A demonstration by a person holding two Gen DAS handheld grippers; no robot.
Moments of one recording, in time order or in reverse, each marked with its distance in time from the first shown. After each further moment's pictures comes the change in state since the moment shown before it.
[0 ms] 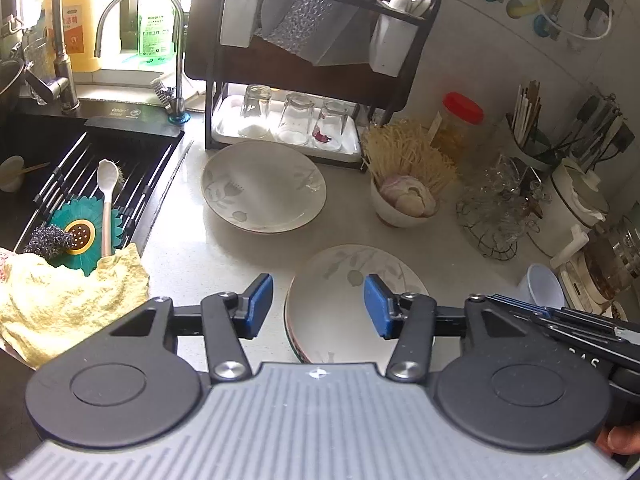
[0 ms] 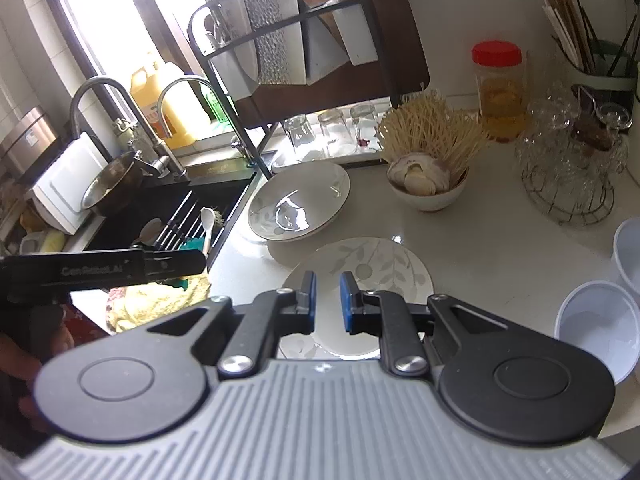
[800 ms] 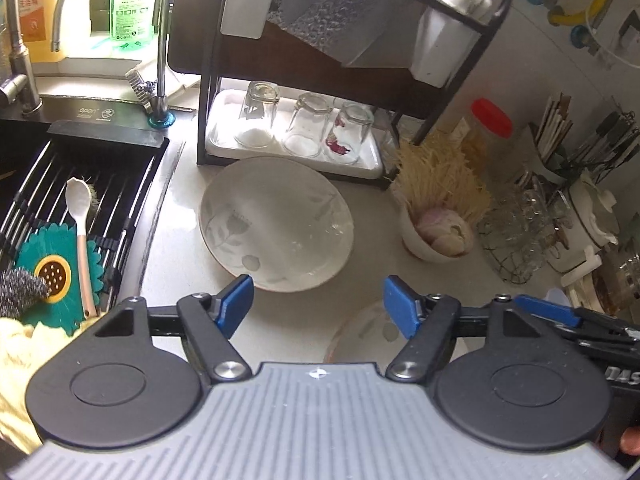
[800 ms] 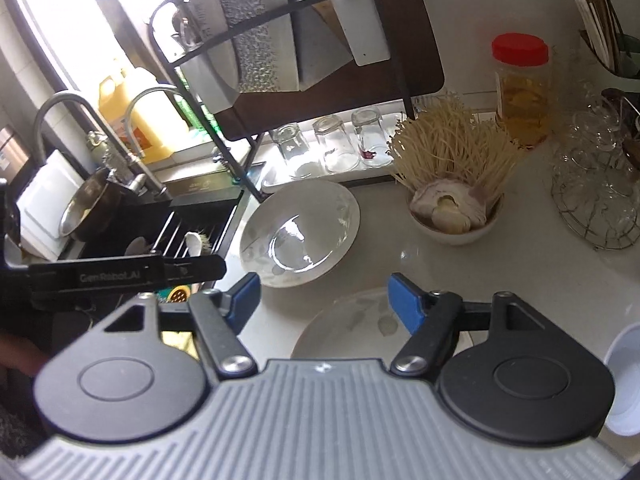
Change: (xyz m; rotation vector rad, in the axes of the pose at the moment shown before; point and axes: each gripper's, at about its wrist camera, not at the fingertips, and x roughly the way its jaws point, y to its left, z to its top) left arm 0.089 0.065 0.086 -0.003 0.095 -0.078; right arm 0.080 0.018 0.062 0.071 0.035 -0.040
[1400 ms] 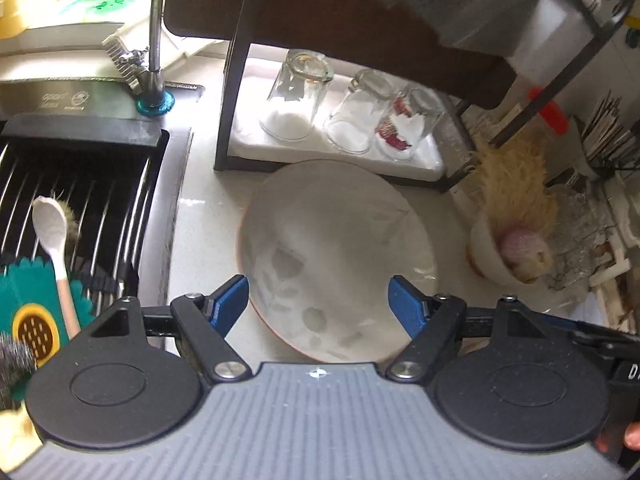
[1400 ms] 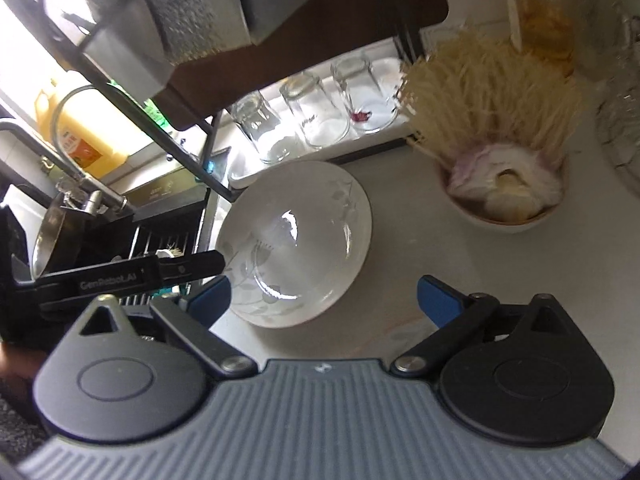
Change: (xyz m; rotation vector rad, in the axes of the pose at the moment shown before) left arm 0.110 0.087 0.063 0.026 0.129 -0.055; right arm 0.117 0.004 0.027 0.172 0.140 -0.049
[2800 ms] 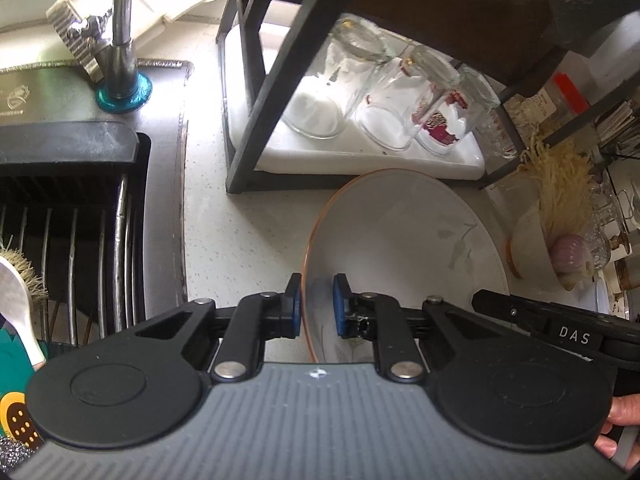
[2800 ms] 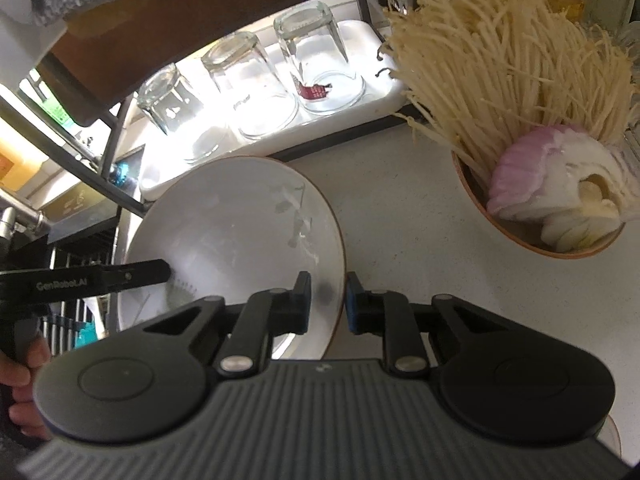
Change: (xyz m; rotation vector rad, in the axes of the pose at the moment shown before) left arm 0.077 0.060 0.043 0.036 0.112 -0.118; right arm 0.083 0.003 0.017 0.039 -0.003 -0.182
